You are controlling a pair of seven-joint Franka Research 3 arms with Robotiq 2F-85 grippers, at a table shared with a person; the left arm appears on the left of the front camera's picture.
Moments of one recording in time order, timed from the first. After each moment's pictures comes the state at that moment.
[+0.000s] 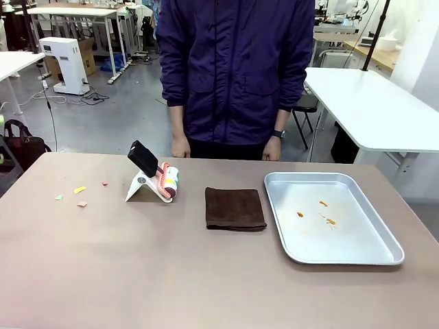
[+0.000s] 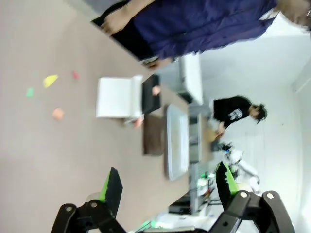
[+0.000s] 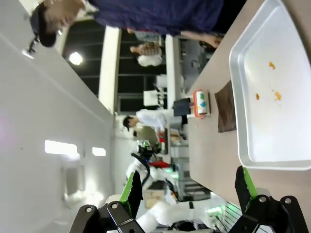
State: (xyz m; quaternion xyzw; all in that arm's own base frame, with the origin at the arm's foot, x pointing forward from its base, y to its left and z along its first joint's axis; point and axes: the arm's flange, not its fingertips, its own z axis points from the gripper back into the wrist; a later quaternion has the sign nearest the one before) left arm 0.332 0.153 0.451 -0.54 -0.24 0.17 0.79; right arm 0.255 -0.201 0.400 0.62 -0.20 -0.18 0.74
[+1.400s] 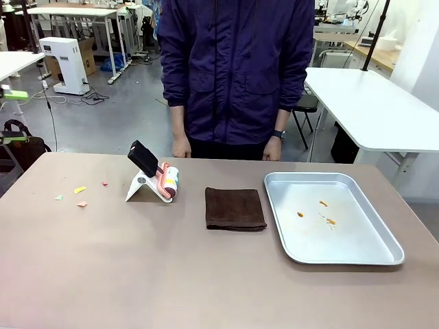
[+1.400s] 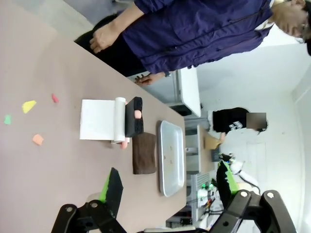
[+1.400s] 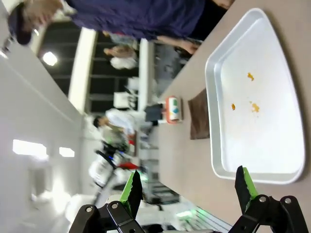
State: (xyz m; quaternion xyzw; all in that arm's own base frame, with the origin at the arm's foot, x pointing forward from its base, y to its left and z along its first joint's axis) left arm 0.377 0.109 0.484 -0.52 -0.25 0.17 0.80; right arm 0.288 -0.168 0.419 0.53 -0.21 -0.14 0.81
